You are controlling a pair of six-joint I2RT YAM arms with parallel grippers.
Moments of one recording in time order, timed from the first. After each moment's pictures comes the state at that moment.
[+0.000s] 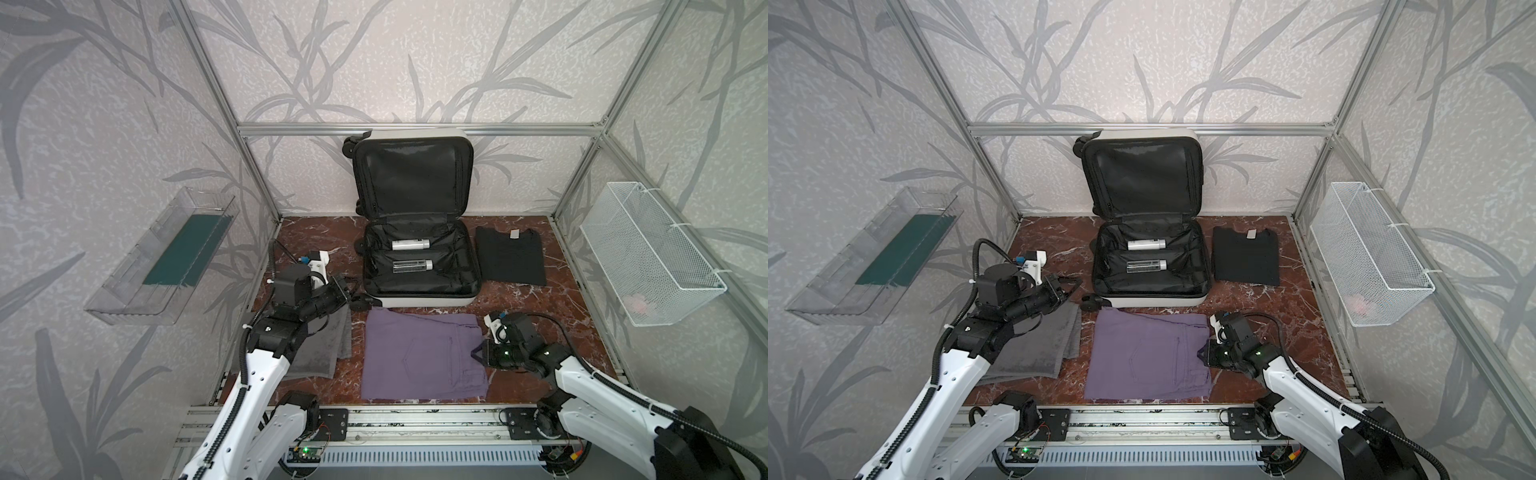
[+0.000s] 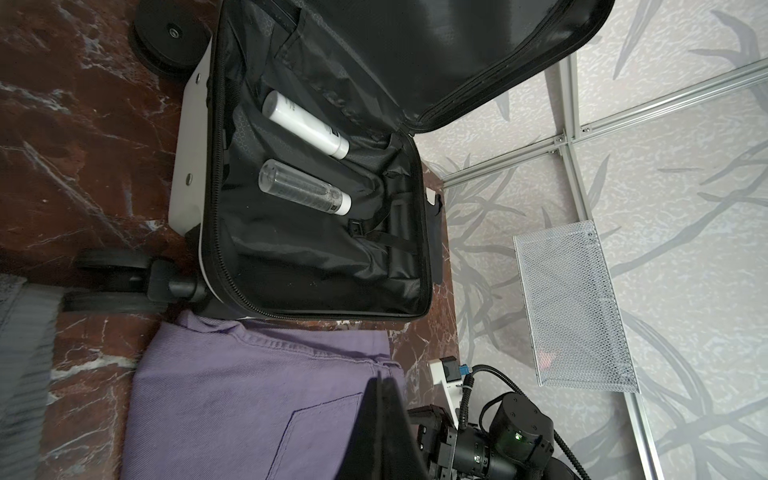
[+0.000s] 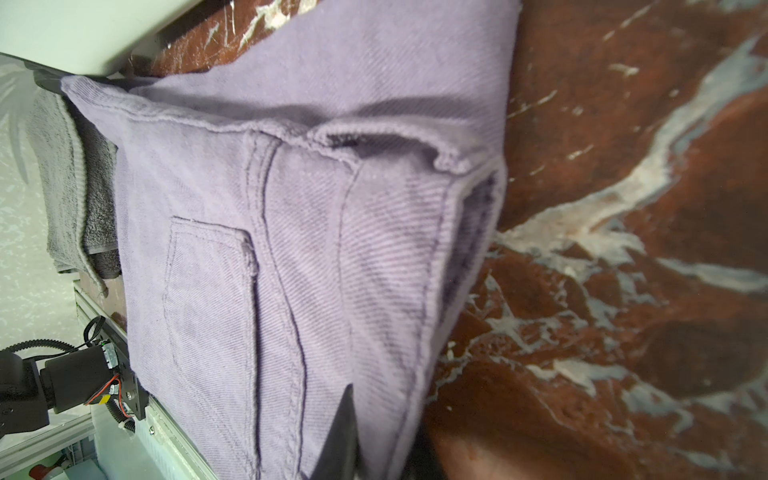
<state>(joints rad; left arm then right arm) -0.16 0.81 0.79 -0.42 0.51 -0.85 0.50 0.93 0.30 -0.34 -0.36 0.66</state>
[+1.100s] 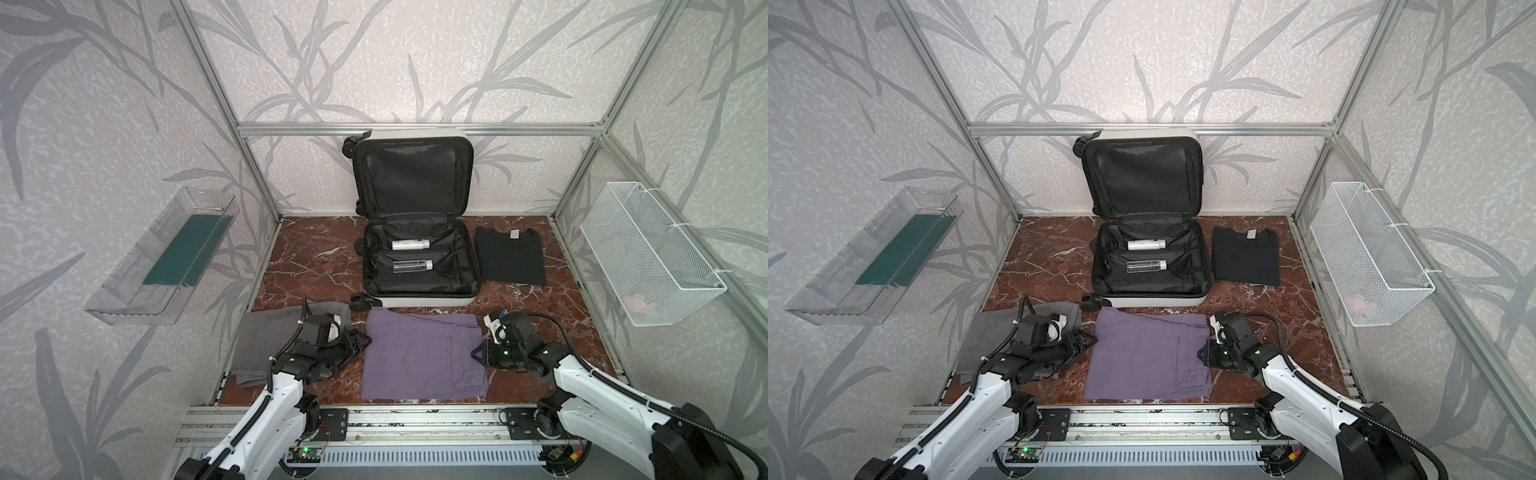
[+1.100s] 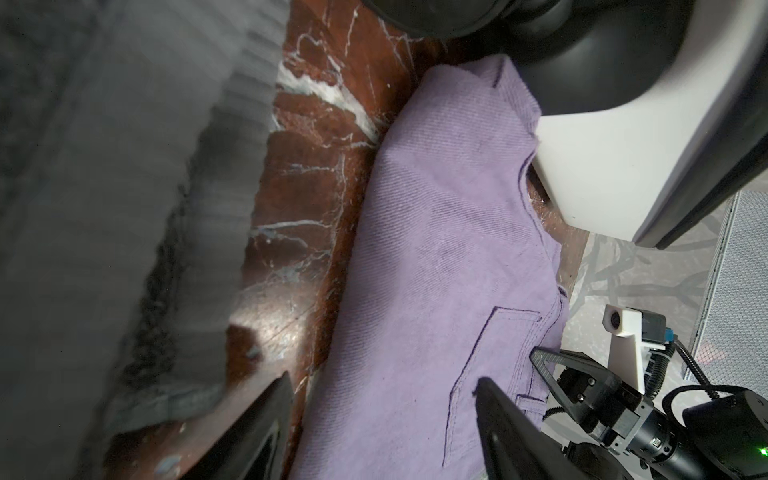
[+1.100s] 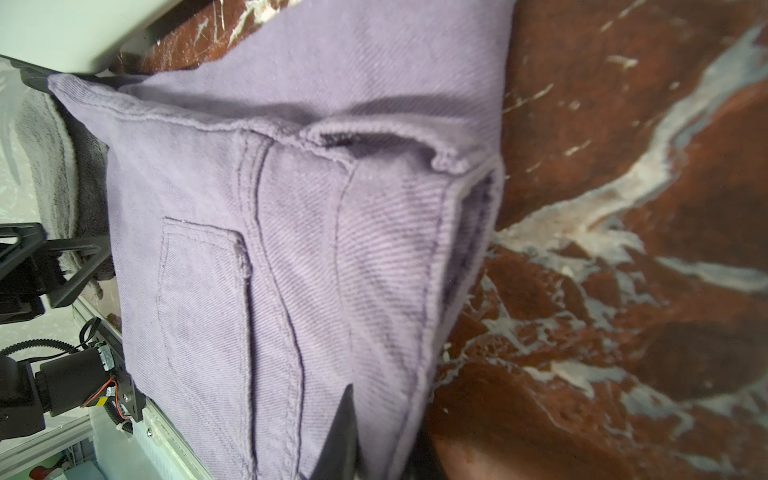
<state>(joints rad) -0.23 0.76 0.22 -0.34 0.49 -0.91 0.50 0.95 0.30 -0.34 -0.36 0.67</state>
